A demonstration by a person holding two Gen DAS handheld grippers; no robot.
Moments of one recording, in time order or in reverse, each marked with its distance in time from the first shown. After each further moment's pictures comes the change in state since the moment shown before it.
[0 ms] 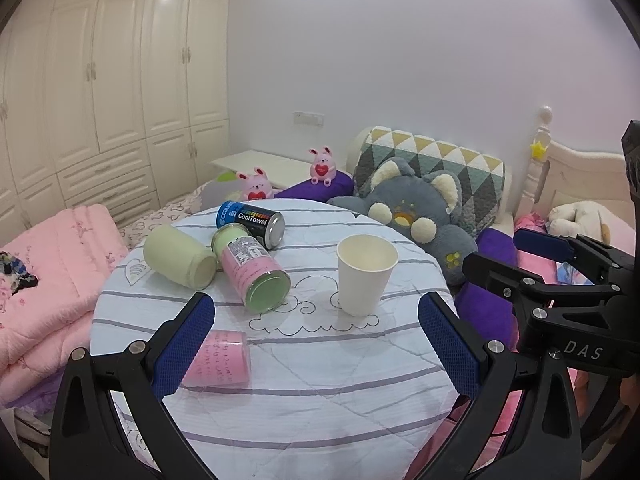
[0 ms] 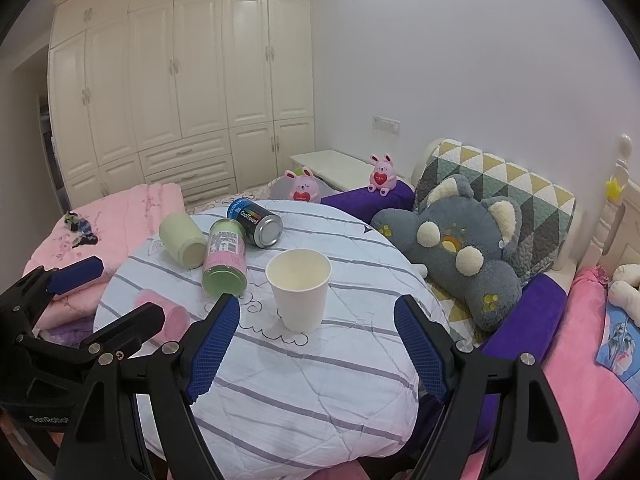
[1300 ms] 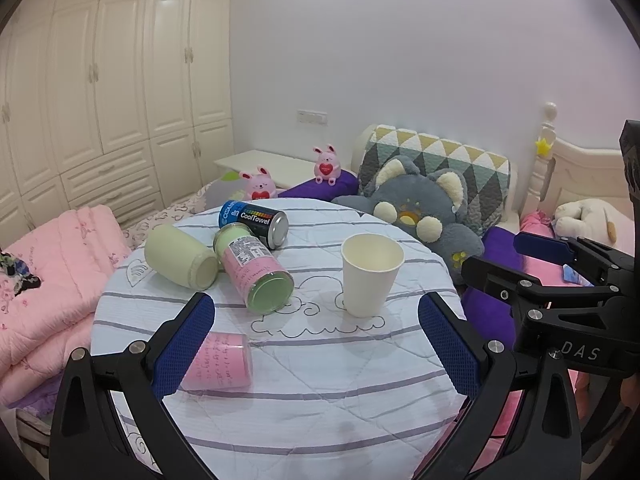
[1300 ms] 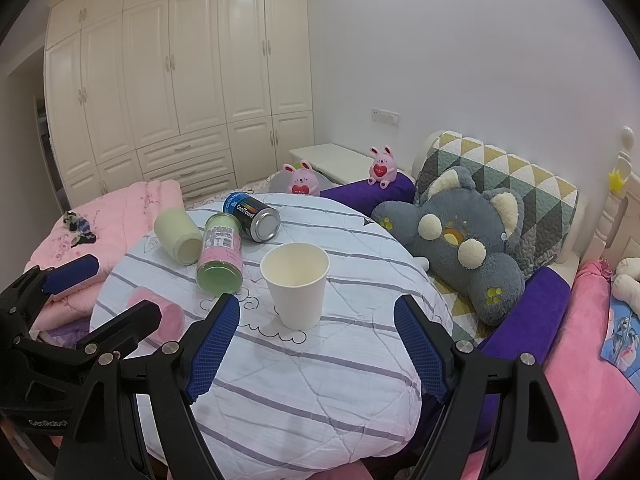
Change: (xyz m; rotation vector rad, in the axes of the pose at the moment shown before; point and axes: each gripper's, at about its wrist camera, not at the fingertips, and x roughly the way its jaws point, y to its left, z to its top) left arm 0.010 -0.002 0.004 0.006 0.006 0.019; right arm 0.009 -0.003 -0.003 0.011 0.021 0.004
